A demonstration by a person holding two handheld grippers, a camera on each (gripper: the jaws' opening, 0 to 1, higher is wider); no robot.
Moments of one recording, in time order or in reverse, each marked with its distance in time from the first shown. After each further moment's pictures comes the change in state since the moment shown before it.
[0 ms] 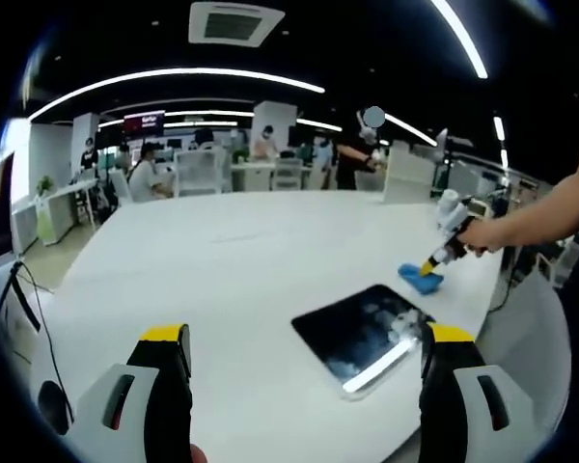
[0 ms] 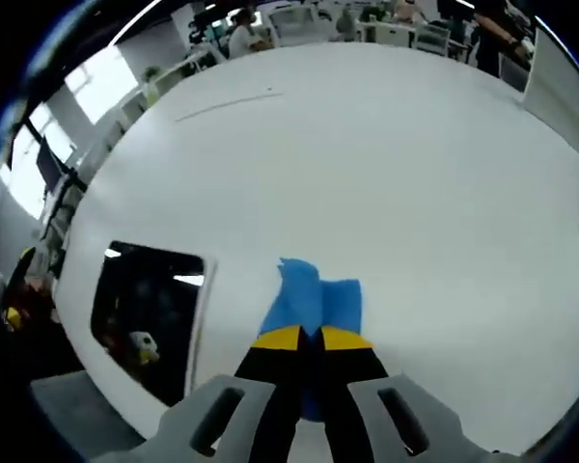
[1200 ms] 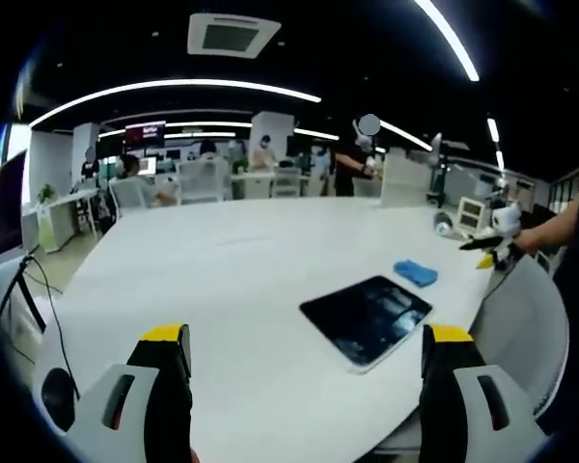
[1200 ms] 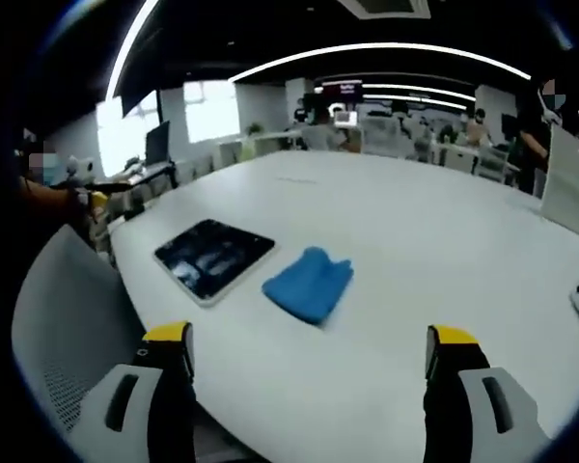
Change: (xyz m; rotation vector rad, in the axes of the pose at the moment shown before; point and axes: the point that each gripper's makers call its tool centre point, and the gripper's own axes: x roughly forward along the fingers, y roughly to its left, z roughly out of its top) left arm -0.038 0.008 -0.021 0.021 -0.049 -0.002; right arm -0.112 -0.022 -0.073 -0.319 -0.505 0.217
